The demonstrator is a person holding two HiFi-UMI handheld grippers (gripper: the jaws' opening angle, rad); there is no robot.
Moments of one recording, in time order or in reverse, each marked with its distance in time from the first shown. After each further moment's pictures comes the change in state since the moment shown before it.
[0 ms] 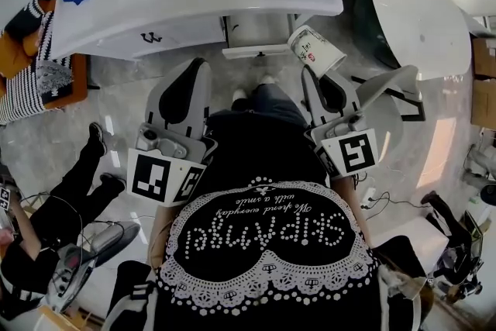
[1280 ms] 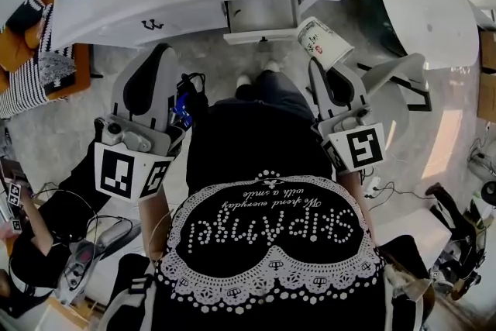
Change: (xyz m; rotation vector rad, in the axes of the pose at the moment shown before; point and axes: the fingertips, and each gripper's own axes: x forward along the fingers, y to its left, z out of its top) left arm -0.022 0.025 0.025 0.110 -0.005 -0.021; right arm -0.015 -0.001 -0.010 0.013 0.021 -0.001
